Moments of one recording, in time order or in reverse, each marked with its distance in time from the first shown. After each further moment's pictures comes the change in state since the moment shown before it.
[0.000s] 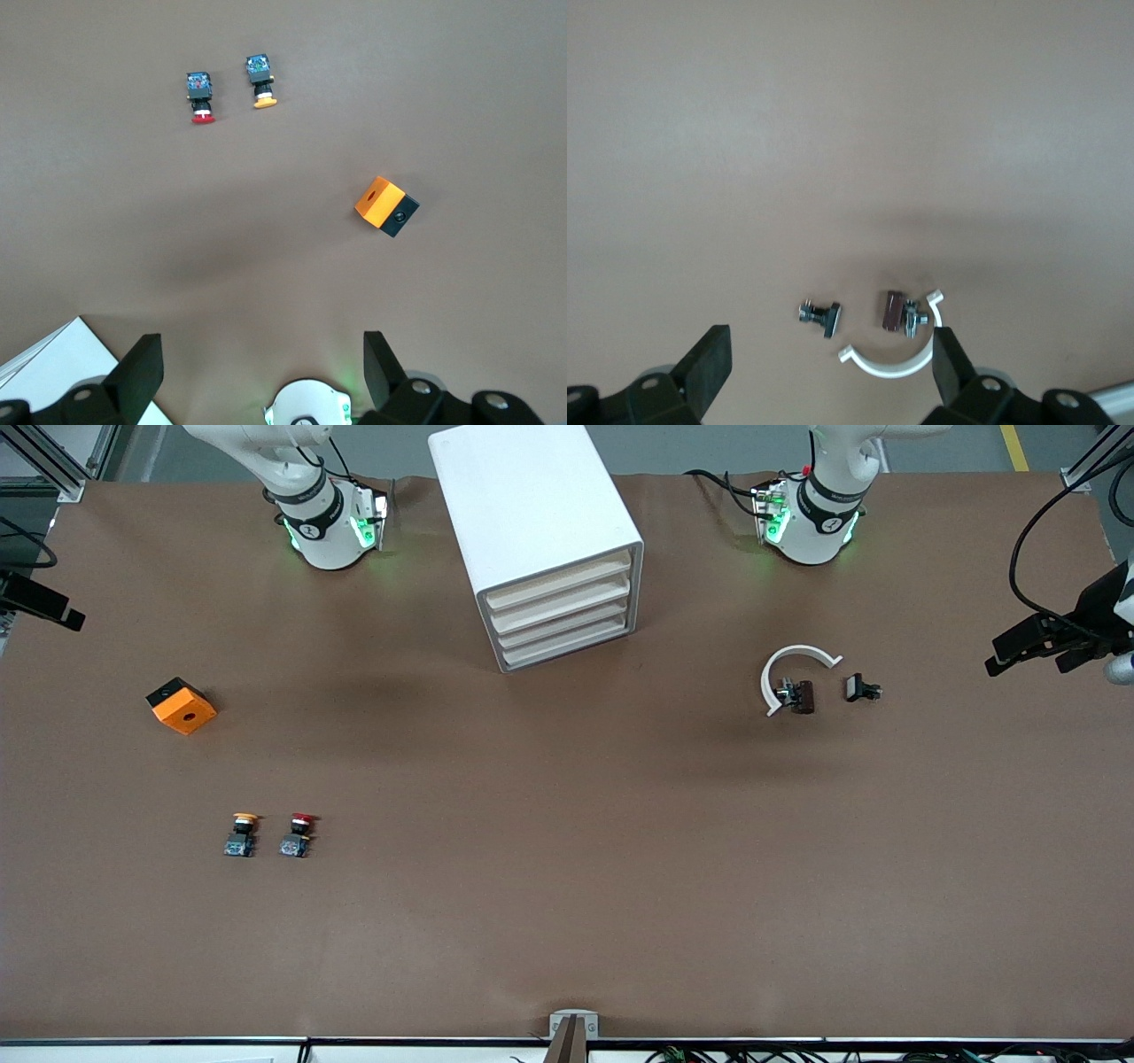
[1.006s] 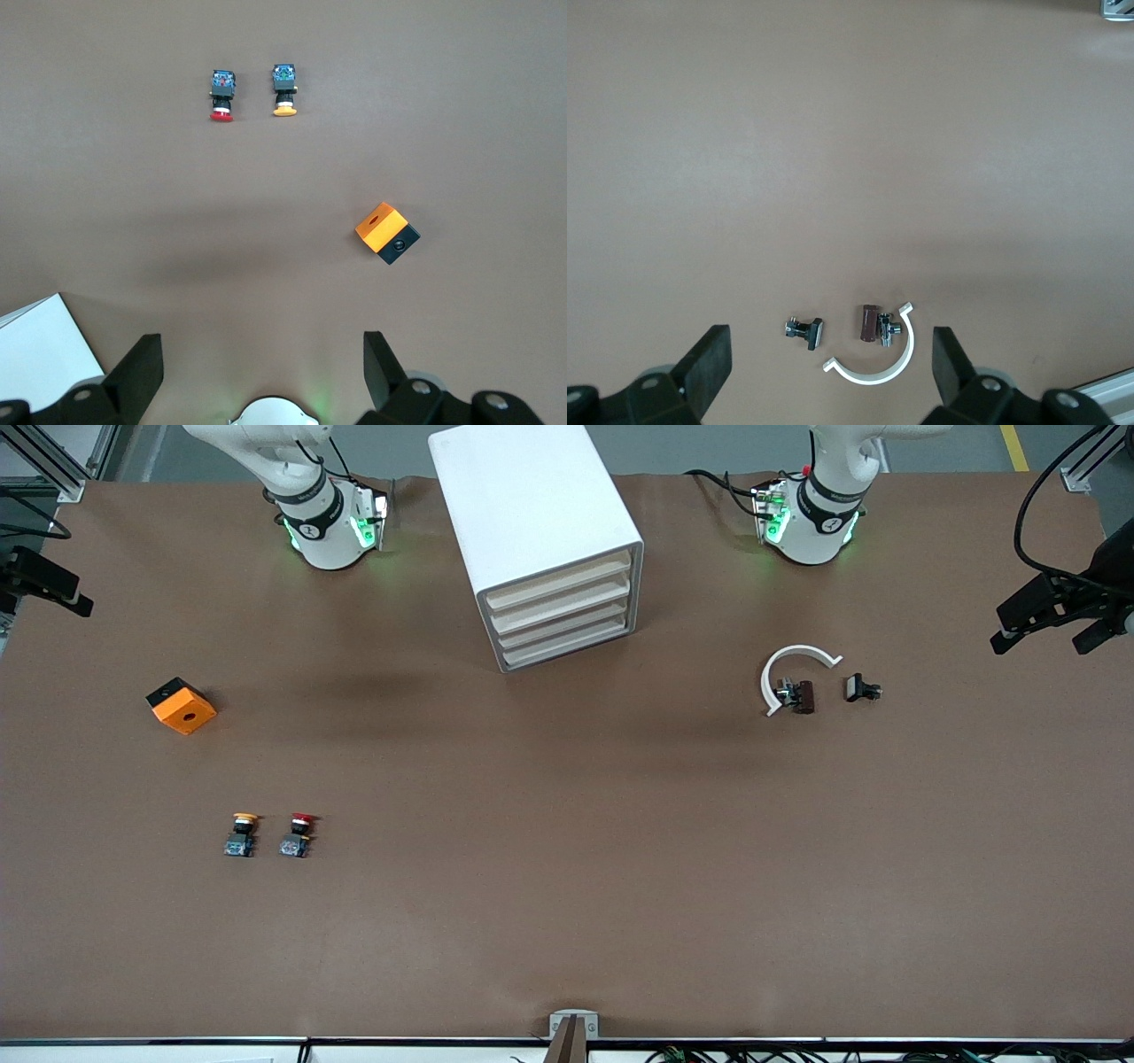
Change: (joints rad) left arm -0.018 0.020 -0.076 0.204 0.012 -0.124 -0.045; right arm 0.000 -0.069 -0.003 -0.091 -0.002 0.067 -0.166
